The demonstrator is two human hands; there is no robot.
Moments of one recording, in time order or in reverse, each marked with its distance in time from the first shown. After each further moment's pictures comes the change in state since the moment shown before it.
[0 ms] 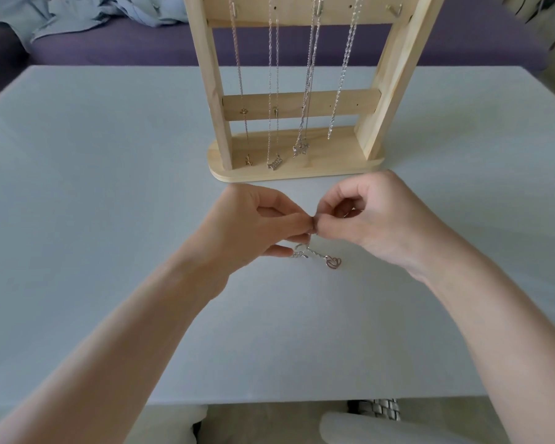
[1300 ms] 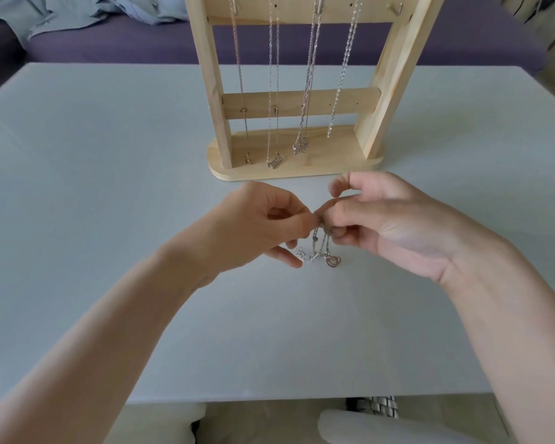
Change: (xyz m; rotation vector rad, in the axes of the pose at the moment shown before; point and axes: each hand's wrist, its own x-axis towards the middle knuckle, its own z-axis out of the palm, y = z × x) left_hand 0.003 0.002 -0.007 0.183 -0.176 0.075; right_hand -0.002 -0.002 -0.009 0.631 -0.219 0.209
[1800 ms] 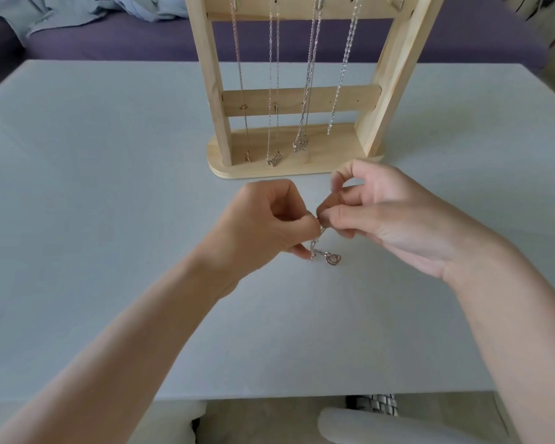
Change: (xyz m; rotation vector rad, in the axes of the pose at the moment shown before) left_hand 0.004 -0.008 0.016 -0.151 0.152 0.111; right_hand -0.001 0.000 0.000 -0.285 0.041 -0.084
